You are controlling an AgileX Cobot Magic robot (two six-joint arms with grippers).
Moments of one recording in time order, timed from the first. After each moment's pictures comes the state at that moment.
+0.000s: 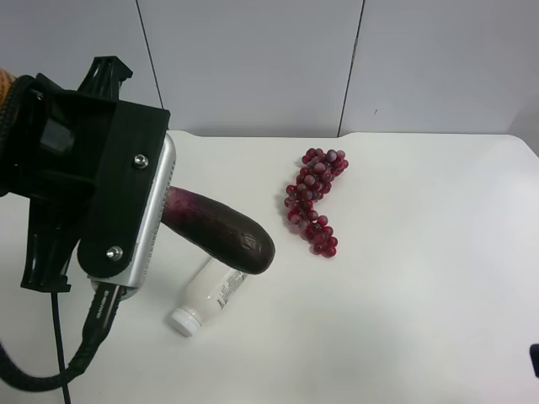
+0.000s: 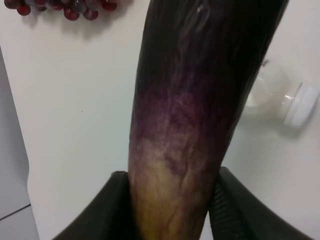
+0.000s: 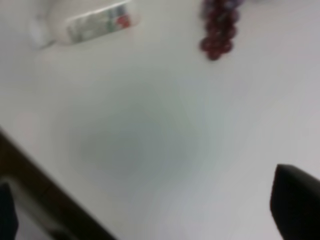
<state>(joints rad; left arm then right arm) -1.00 1.20 -0.93 0.32 0.80 0.70 0.60 0.21 -0.51 0.09 1.08 -0.08</state>
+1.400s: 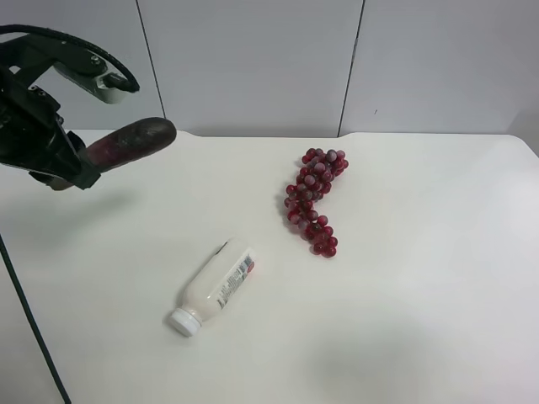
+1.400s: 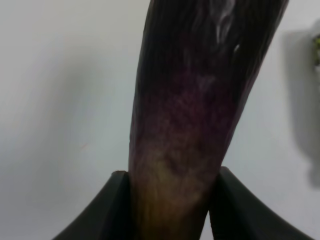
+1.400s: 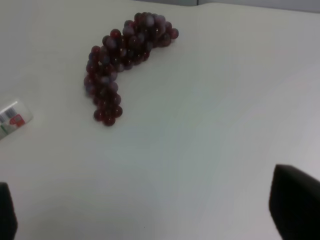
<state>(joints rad) -0.32 1.33 -0.93 0.01 0.72 0.25 0.24 0.00 -0.50 0.09 1.07 -0.08</state>
